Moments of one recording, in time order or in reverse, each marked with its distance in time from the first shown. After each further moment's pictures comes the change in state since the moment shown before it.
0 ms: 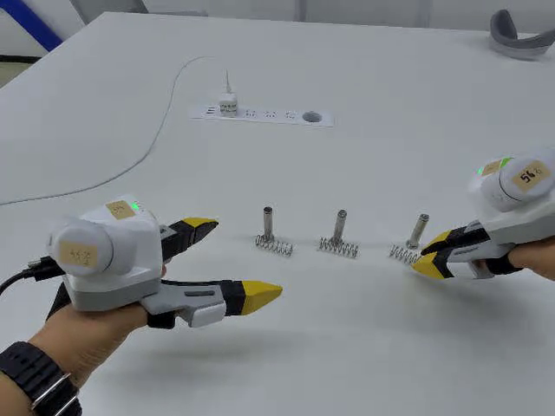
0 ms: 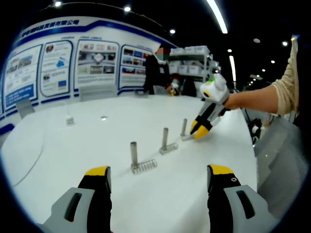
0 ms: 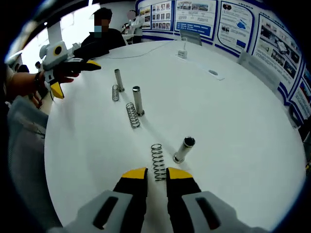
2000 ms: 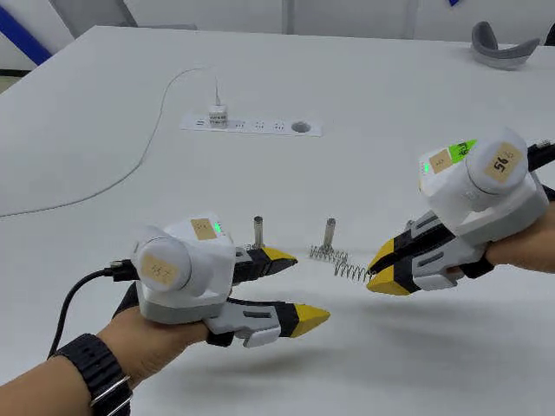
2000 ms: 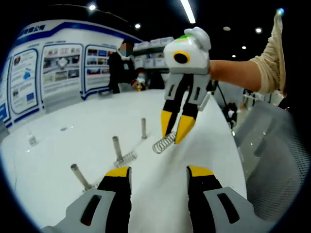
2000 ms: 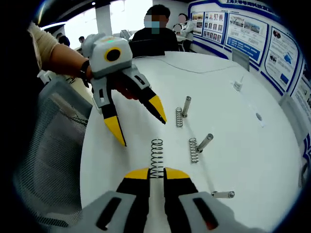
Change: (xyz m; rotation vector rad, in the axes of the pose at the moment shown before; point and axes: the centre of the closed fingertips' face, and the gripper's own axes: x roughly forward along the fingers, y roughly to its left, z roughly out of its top) left arm 0.050 -0.083 0.002 0.163 0.057 -0.271; right arm -0.026 0.102 0.053 -0.359 -0.006 0.281
